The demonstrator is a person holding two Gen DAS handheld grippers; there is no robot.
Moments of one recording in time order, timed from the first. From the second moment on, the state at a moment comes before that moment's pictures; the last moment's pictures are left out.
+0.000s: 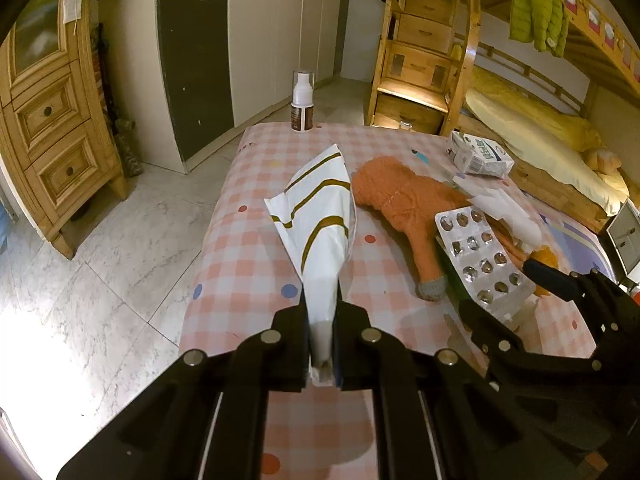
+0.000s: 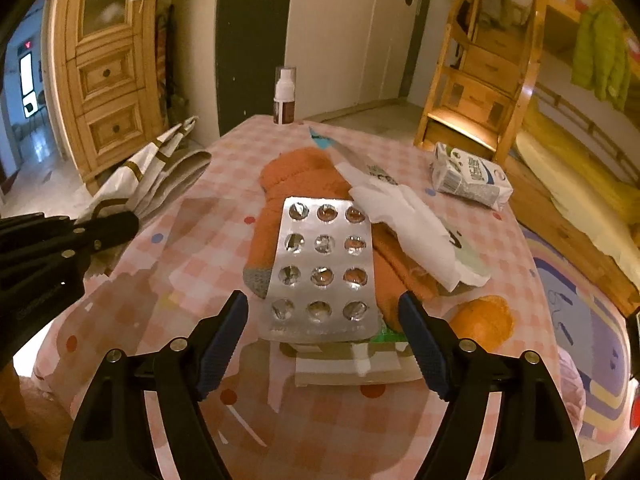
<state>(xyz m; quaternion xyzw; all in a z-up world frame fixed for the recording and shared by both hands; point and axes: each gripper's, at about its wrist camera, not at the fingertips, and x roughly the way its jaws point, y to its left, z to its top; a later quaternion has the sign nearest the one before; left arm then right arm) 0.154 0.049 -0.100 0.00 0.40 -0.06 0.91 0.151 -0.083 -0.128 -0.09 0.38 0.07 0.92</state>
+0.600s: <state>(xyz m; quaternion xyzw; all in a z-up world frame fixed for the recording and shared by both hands) 0.153 0.047 -0.100 0.00 0.40 -0.06 0.91 0.137 -0.102 -0.110 -0.06 0.36 0.13 0.92</state>
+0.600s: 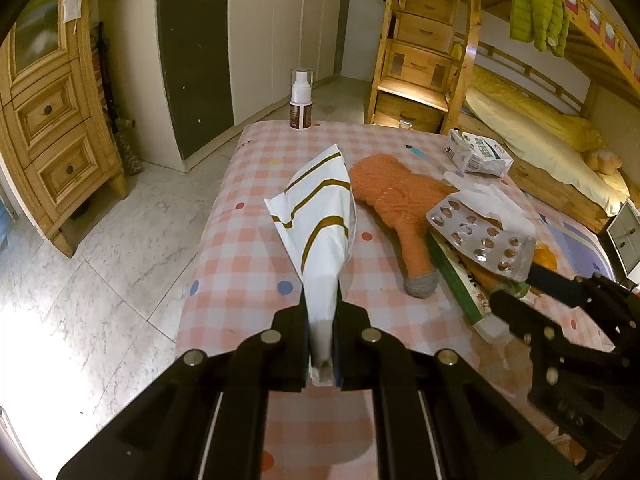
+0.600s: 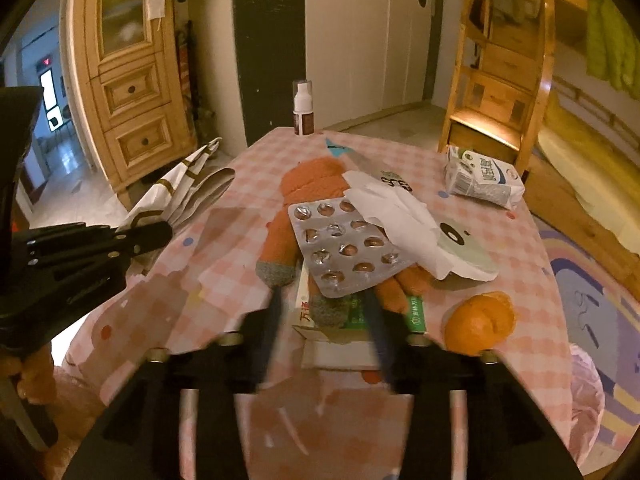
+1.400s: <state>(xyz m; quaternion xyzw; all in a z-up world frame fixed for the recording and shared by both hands) 0.152 0.037 -0.104 0.00 0.41 -0.06 0.91 0.167 -0.123 -0.108 -0.05 0.35 0.18 0.92</state>
